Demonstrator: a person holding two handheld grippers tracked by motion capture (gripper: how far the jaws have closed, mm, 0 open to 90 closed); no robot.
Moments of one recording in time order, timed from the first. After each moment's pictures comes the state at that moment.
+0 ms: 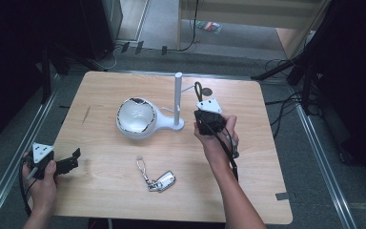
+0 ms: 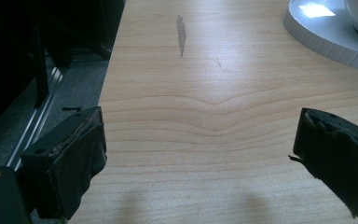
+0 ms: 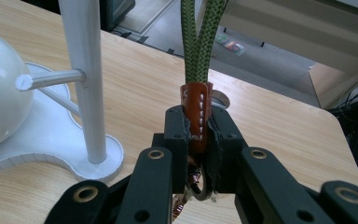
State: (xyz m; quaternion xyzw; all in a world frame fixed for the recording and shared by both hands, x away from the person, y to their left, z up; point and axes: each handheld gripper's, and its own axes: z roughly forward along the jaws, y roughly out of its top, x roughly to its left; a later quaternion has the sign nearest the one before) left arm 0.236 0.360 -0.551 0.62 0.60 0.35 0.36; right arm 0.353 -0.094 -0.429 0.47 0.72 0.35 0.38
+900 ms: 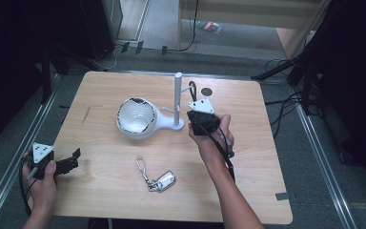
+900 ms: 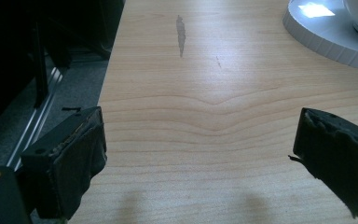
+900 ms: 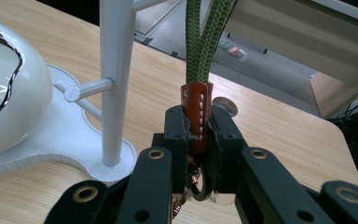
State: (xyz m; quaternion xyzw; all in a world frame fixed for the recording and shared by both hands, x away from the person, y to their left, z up) left arm 0.236 0.360 -0.551 0.62 0.60 0.35 0.36; right arm 0.348 -0.078 -0.425 0.45 0.73 0.35 0.39
